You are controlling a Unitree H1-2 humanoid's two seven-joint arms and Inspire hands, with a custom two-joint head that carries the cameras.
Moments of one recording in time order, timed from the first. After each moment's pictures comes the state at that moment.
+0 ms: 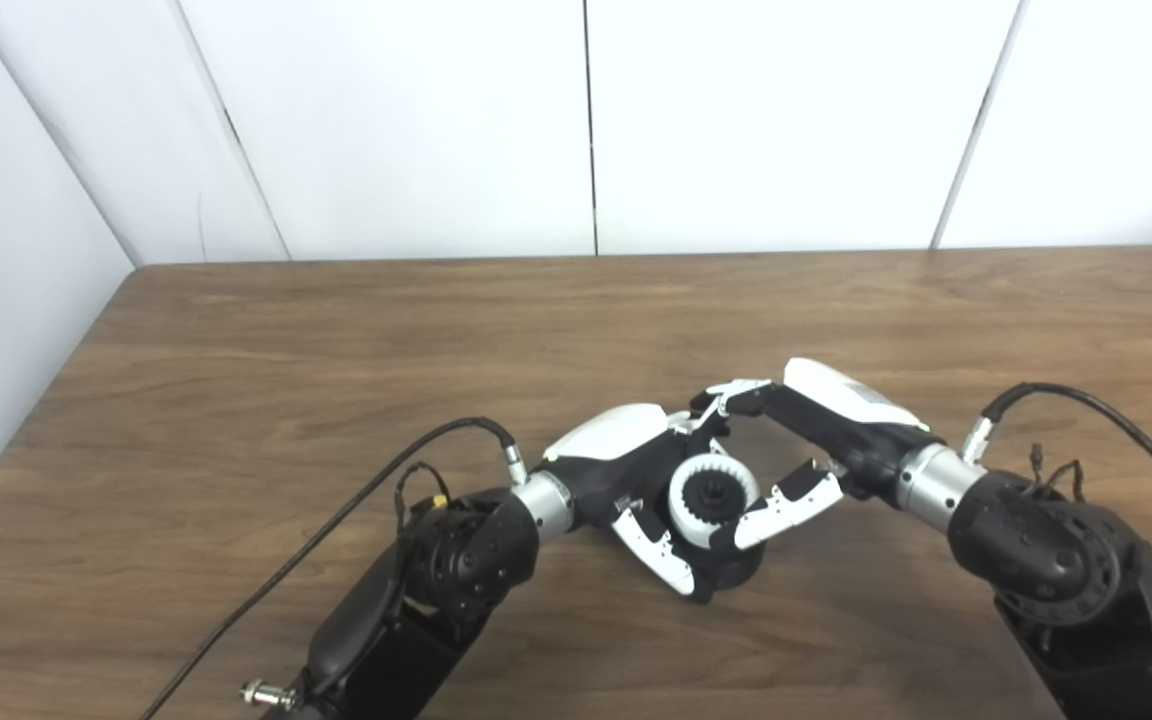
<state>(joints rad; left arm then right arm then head) -0.37 0.23 -0.49 -0.10 0.57 0.22 -0.49 -0.37 -0.40 0.37 -0.40 -0.53 0.41 0.59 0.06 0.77</state>
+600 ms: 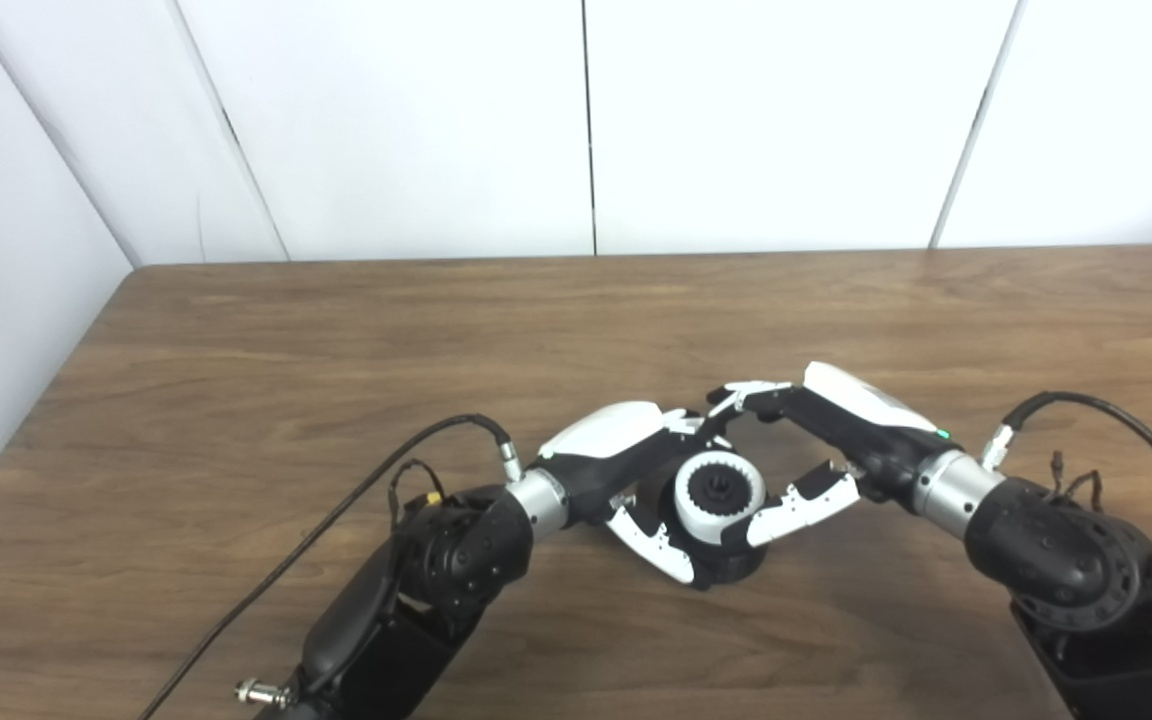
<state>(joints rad) -0.37 0.24 -0.47 -0.10 0.57 0.22 -0.50 -0.34 -0.40 0.32 -0.40 -0.50 0.41 0.59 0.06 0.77</state>
